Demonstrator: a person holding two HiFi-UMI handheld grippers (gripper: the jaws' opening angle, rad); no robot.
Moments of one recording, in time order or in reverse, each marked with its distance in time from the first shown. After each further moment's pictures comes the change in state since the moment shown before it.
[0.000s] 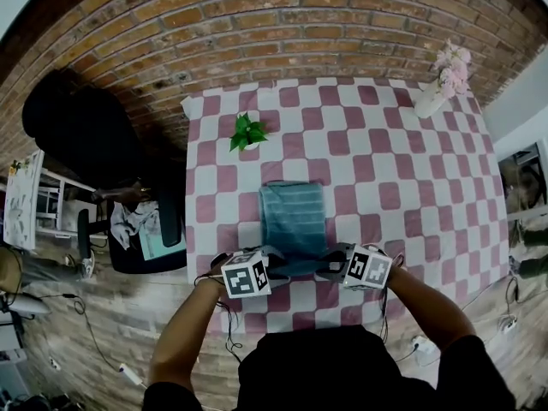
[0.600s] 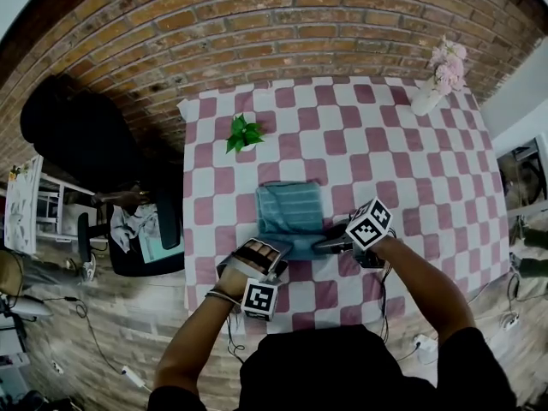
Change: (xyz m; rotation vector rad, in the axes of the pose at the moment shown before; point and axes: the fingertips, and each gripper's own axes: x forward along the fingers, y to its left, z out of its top) left arm 0.013 0.034 0.011 0.611 0.223 0.575; right arm -0.018 -0.068 0.020 0.620 -0.184 0.214
